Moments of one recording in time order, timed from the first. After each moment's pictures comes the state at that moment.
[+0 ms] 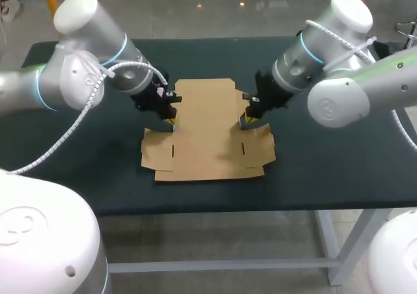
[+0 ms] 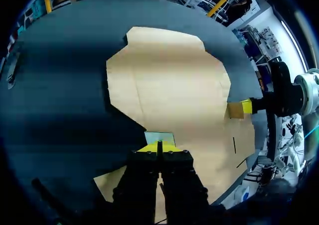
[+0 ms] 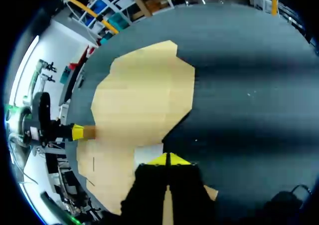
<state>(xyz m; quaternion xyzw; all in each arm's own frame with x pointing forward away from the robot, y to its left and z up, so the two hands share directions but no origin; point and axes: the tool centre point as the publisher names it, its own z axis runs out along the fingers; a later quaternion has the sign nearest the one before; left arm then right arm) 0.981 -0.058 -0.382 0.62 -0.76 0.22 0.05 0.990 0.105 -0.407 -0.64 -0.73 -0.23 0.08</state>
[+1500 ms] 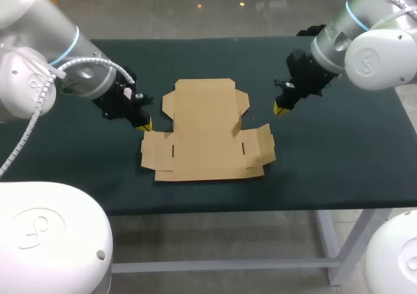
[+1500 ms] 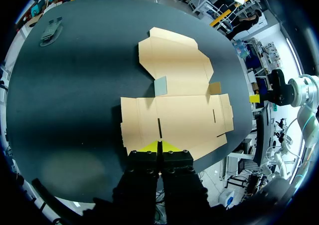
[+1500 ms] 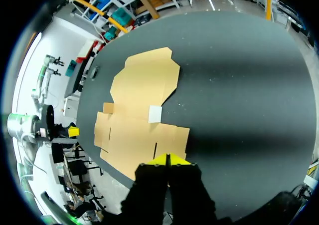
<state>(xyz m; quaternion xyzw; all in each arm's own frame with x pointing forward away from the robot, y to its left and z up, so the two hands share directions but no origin) 0.875 -0.010 -0.306 0.66 -0.71 0.22 0.08 0.927 0.041 -0.318 -0.63 -0.74 -0.20 0.11</state>
